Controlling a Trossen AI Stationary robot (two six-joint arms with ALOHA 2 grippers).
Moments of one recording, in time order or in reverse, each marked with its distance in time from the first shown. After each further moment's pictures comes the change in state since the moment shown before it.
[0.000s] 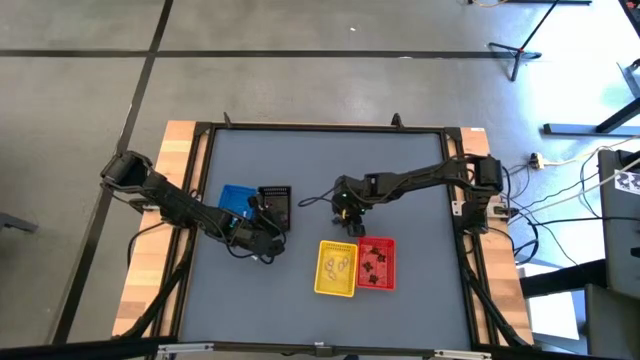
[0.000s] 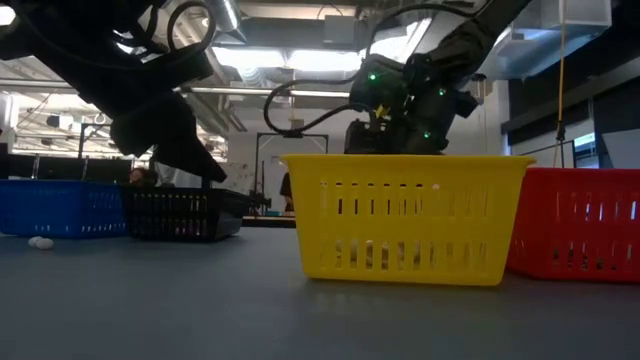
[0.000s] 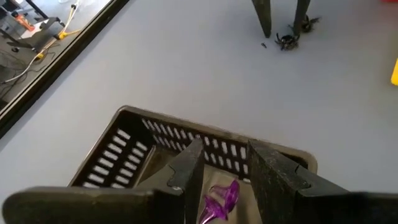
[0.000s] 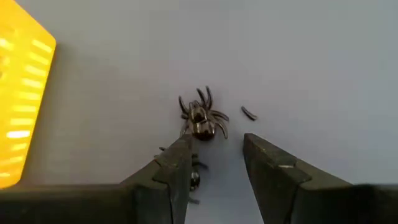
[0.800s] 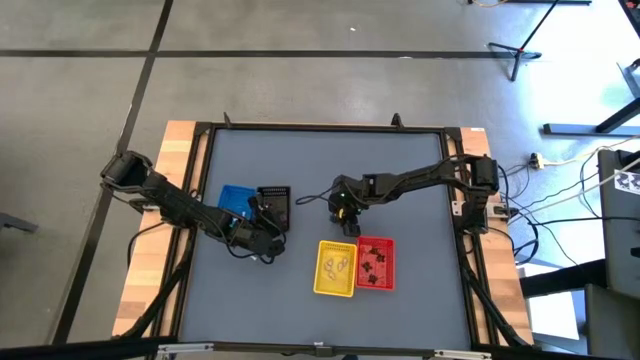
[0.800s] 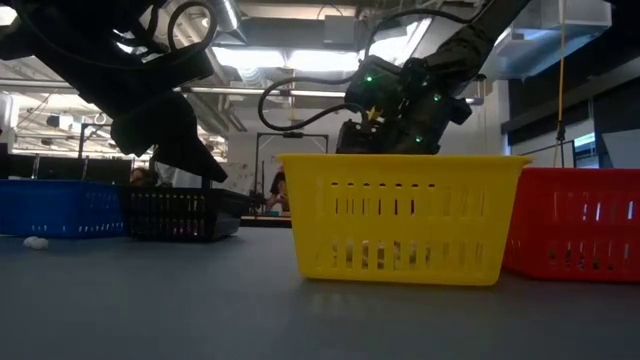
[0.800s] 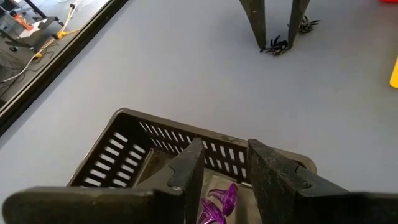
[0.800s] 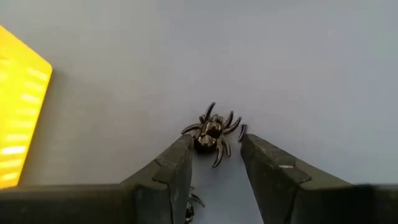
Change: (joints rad) left arm 0.001 0.000 0.000 0.004 0.004 0.000; right arm 0.001 0.031 0.000 0.091 -0.011 0.019
